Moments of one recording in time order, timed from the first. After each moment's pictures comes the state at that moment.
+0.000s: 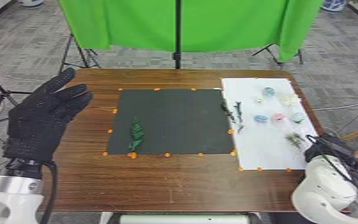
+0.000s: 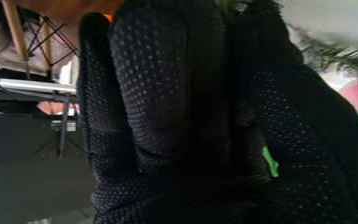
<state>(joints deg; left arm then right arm) 136.0 -47.5 -102.5 -140.0 31.8 15.6 20.6 -99.2 -33.4 65.4 -117.2 -121.7 1.9 77.2</state>
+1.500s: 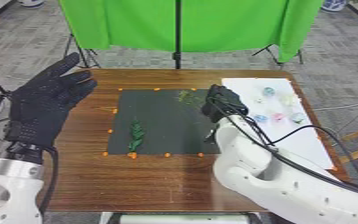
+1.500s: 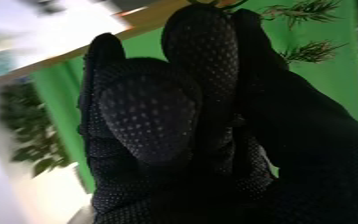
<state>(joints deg) 128.9 -47.4 -102.4 -140.2 32.9 15.6 14.1 -55.7 -53.5 26.5 -112.4 -119.8 7.1 63.4</state>
